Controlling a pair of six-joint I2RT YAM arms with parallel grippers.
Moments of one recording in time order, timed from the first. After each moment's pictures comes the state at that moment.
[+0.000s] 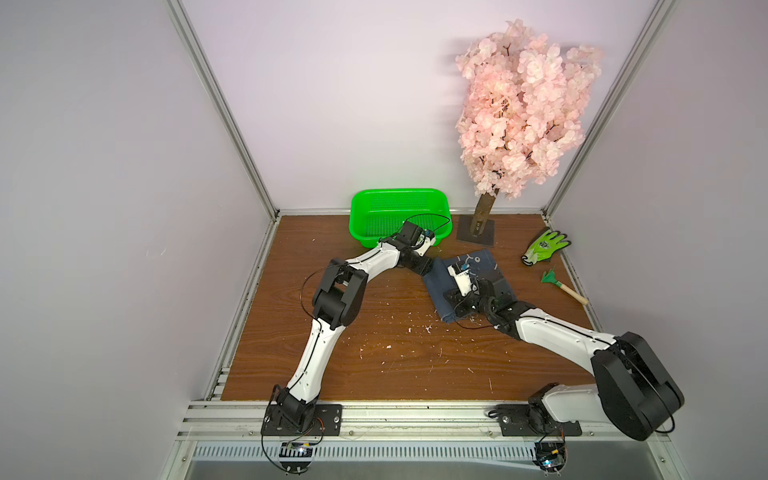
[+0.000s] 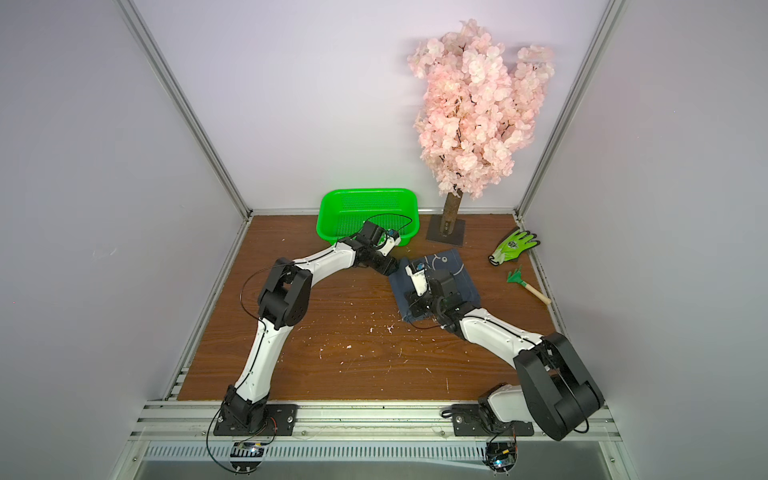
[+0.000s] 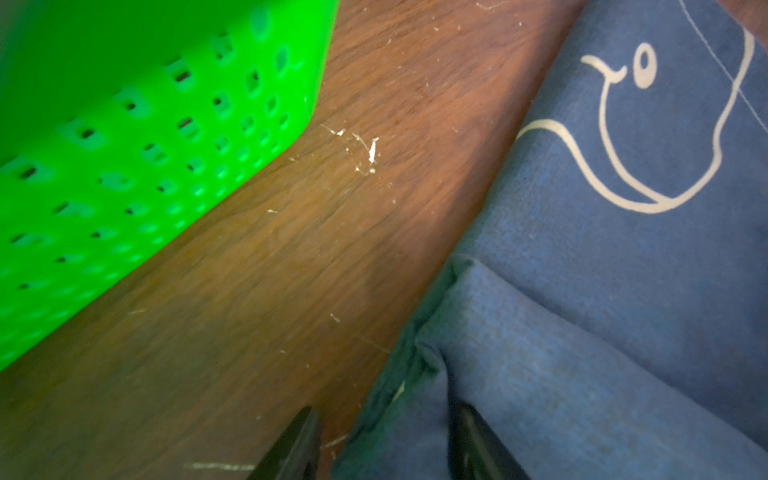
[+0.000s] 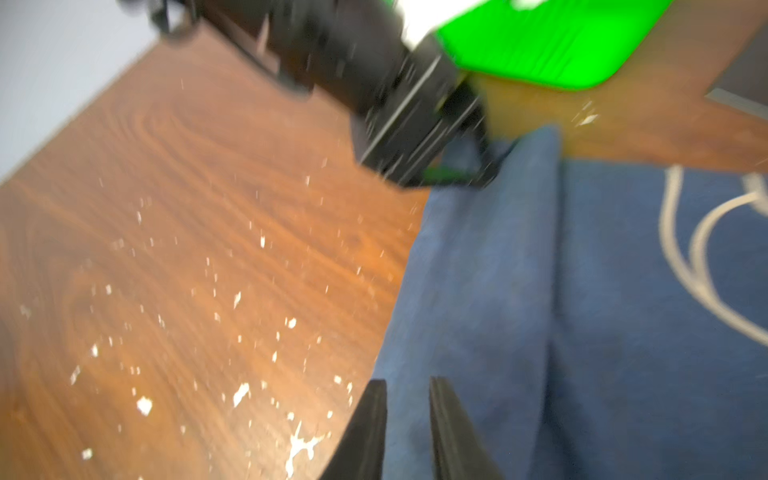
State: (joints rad) left arm -0.55 2.38 1.88 -0.46 0.26 0.06; right arm 0.53 1.38 0.64 0.05 -0.16 0.12
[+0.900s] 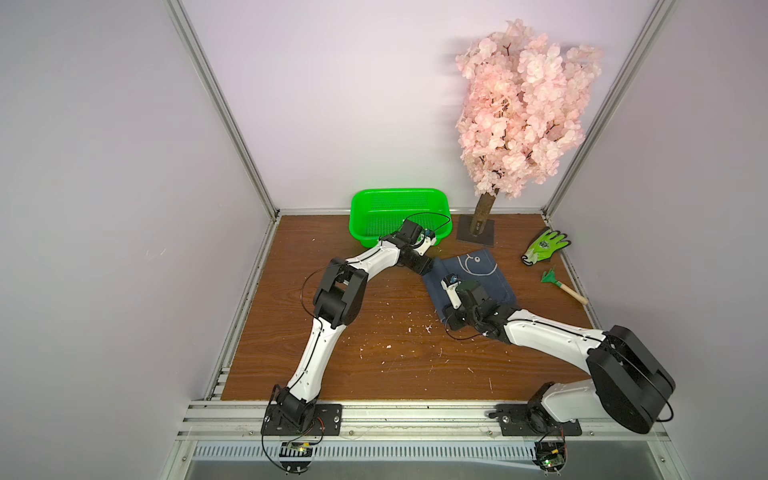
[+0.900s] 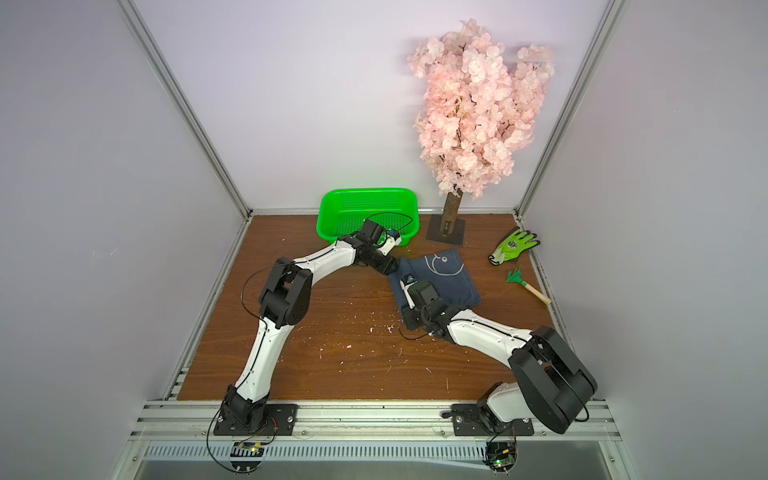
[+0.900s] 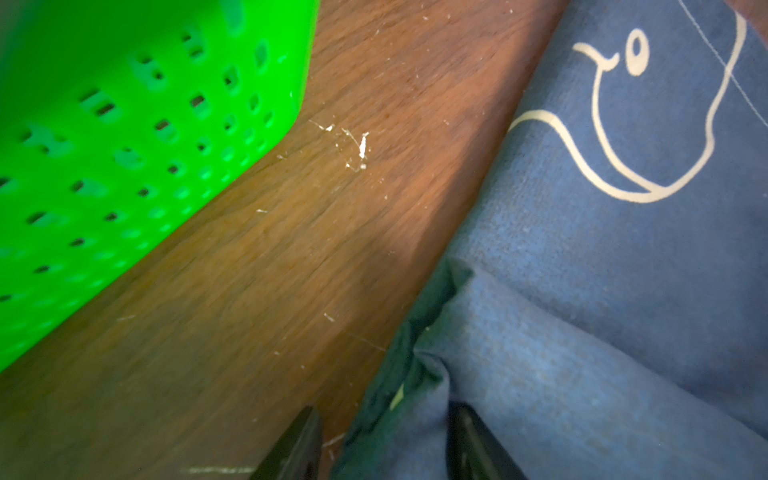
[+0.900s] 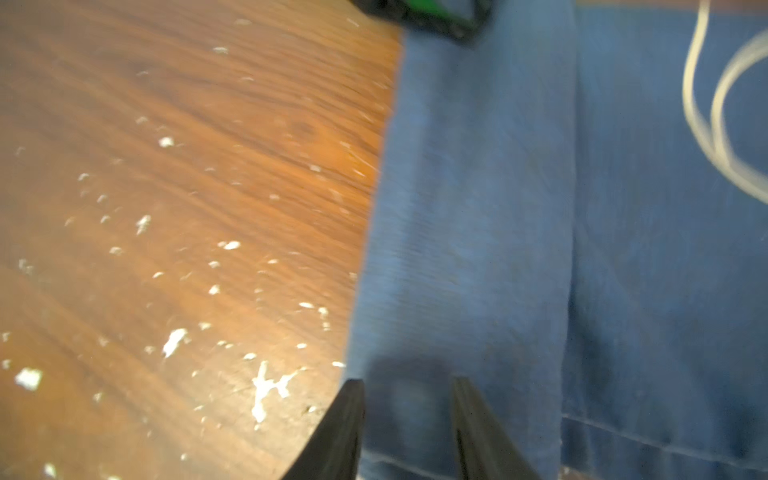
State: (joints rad) left arm -0.55 2.39 1.91 -0.51 0.30 0.08; right arm 0.73 1.38 0.69 -0.16 0.13 0.21
